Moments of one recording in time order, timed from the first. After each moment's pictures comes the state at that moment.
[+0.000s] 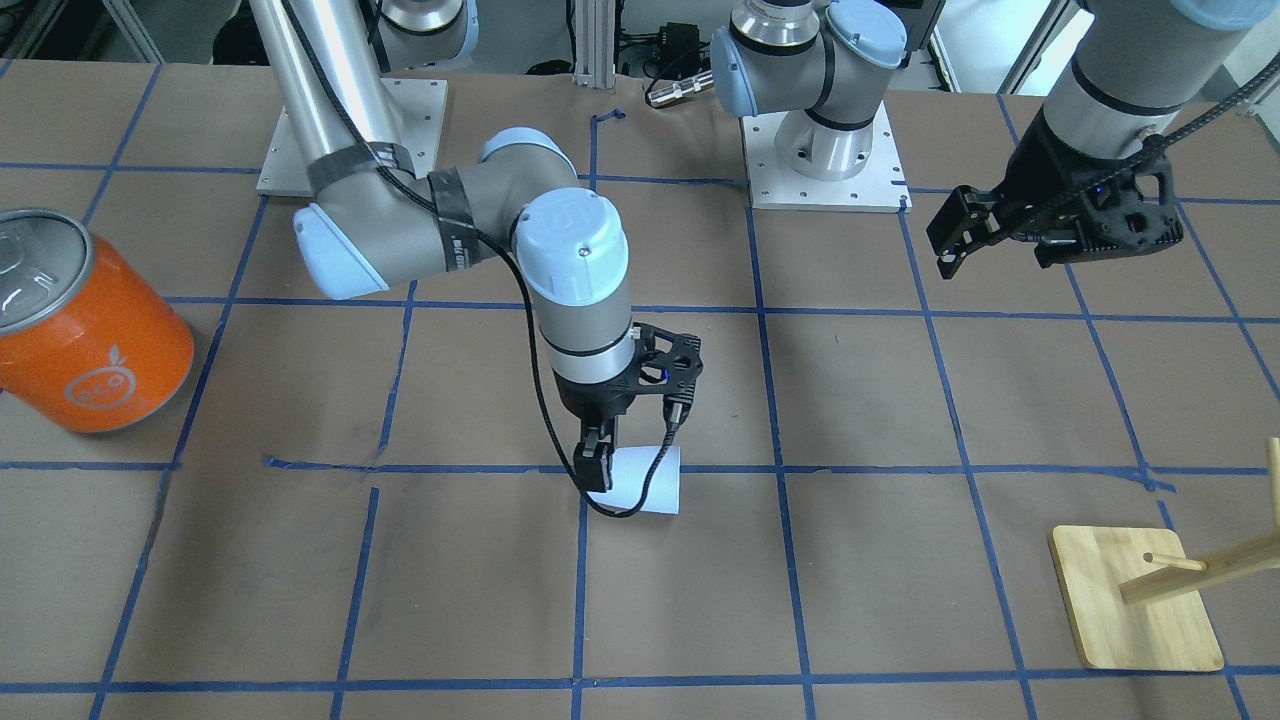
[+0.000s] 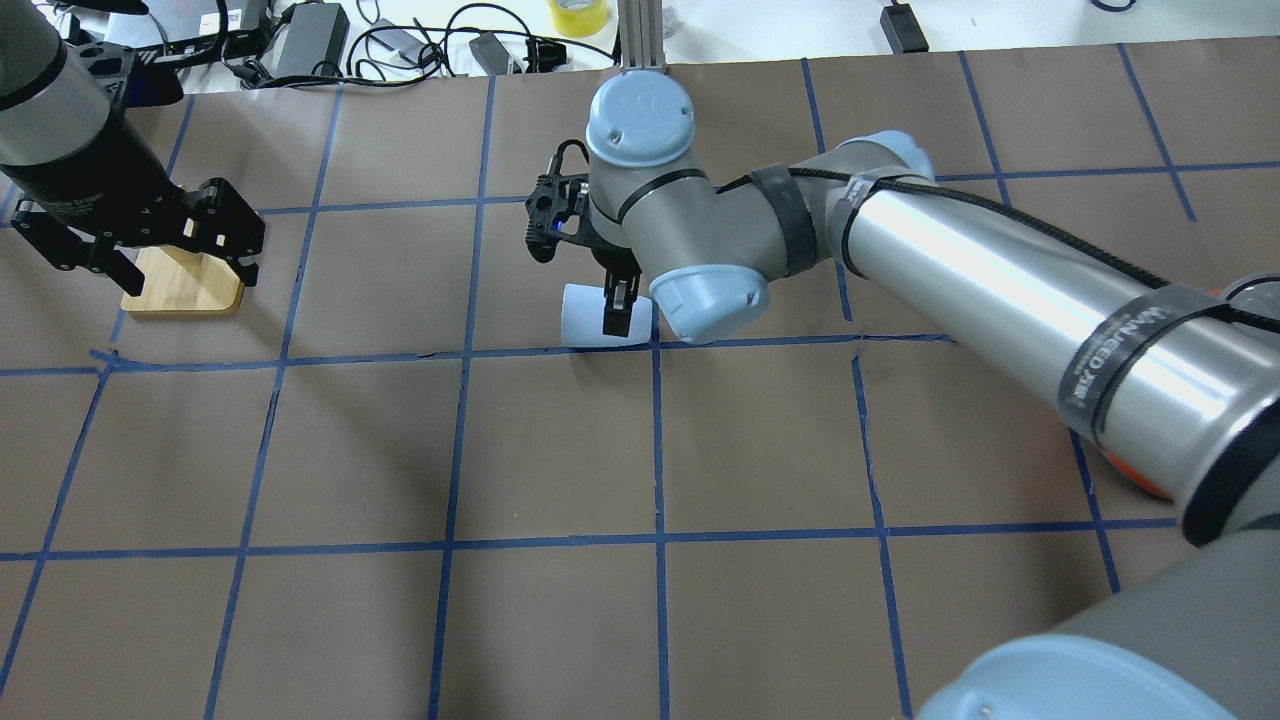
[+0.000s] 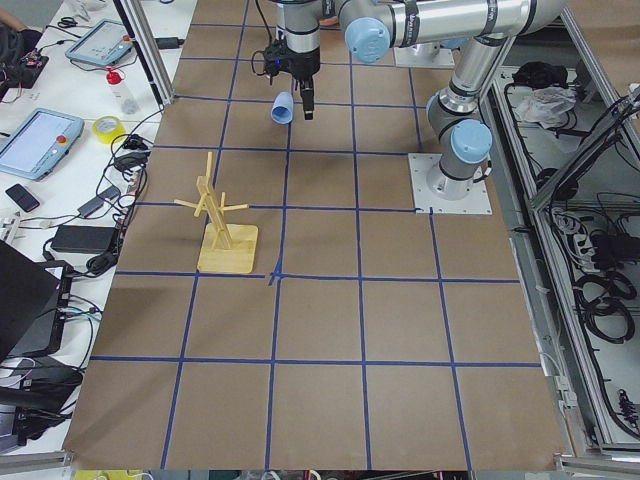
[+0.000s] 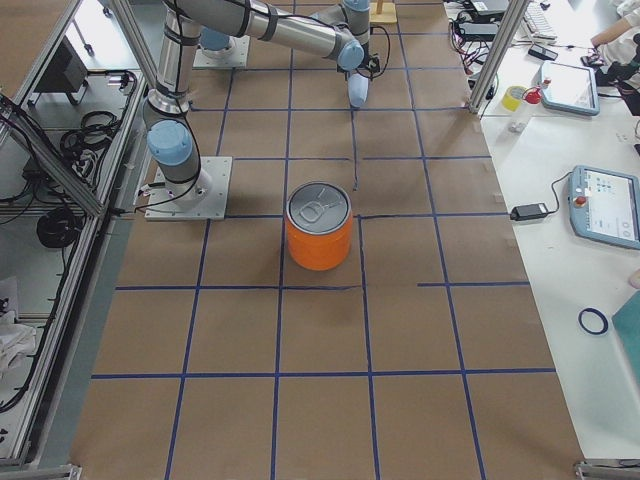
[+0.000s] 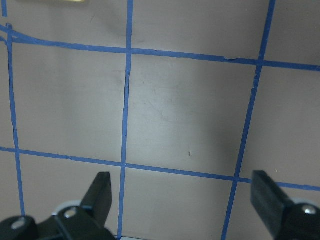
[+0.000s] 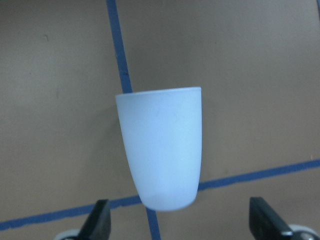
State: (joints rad) left arm -1.35 -1.53 -1.65 -1.56 1.67 0.11; right arm 1.95 -1.12 1.57 -2.17 -1.50 -1.00
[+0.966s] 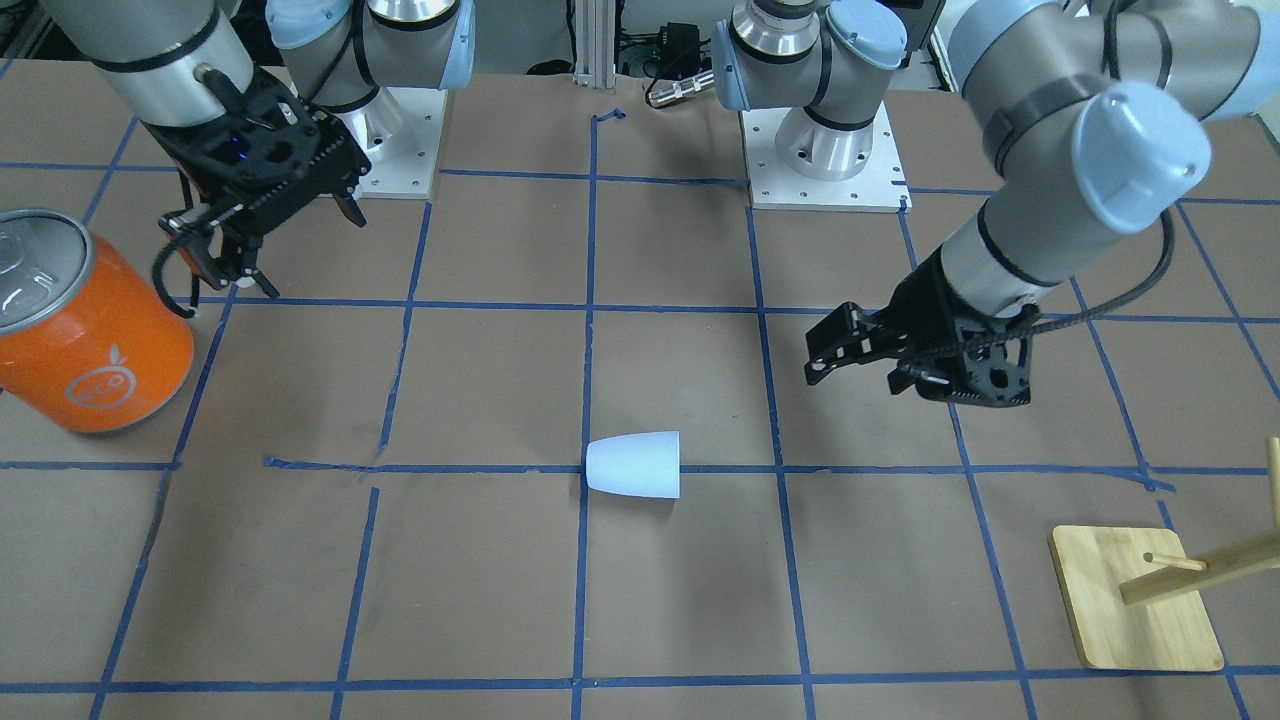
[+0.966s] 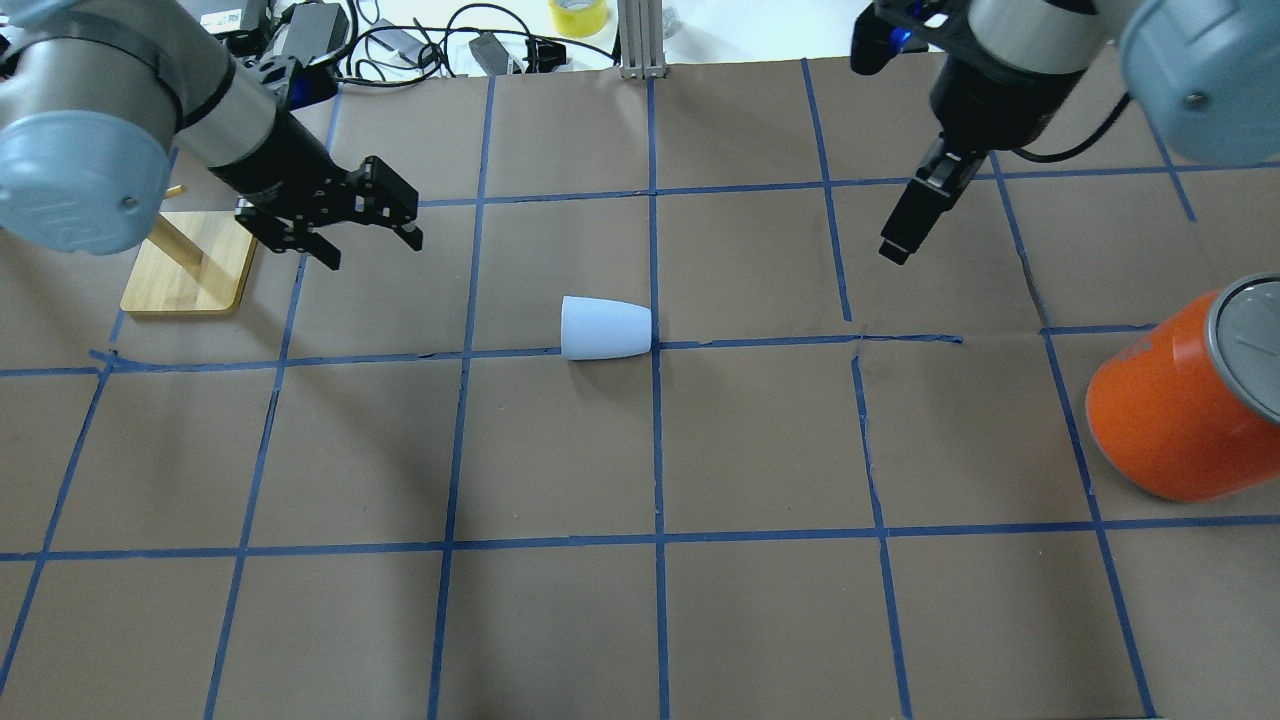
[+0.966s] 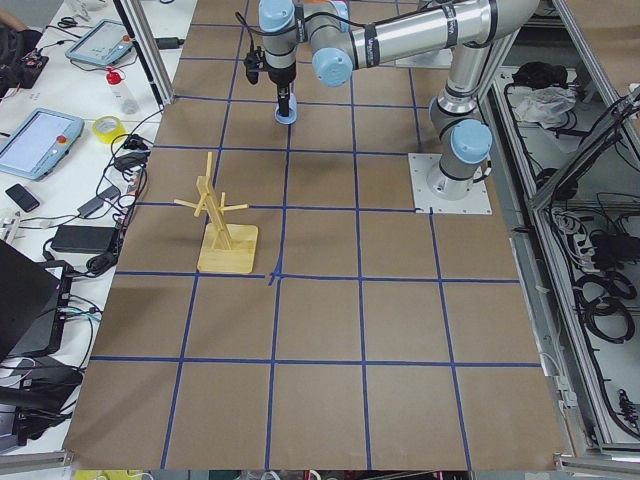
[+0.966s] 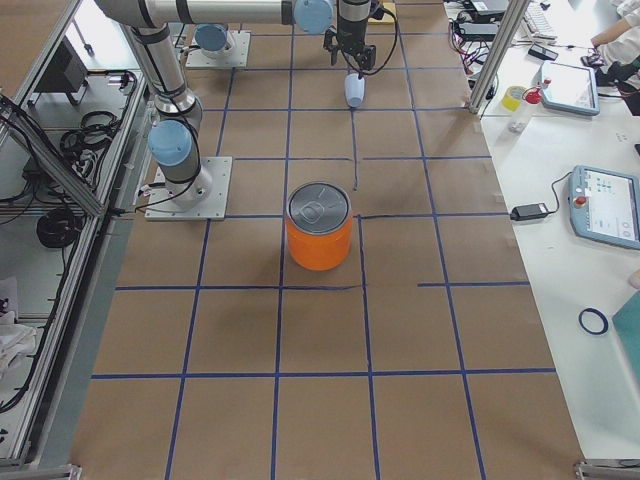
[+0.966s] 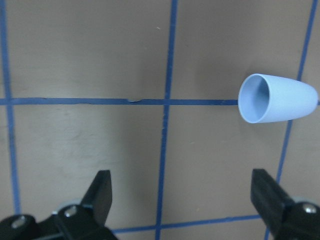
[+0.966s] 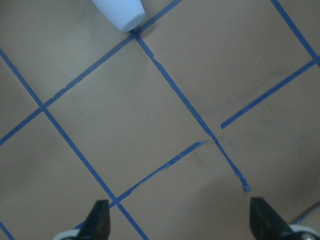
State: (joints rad) left arm -1.44 -1.75 -1.68 -1.34 1.28 0.10; right arm 1.54 -1.57 1.54 -1.52 -1.48 -0.85
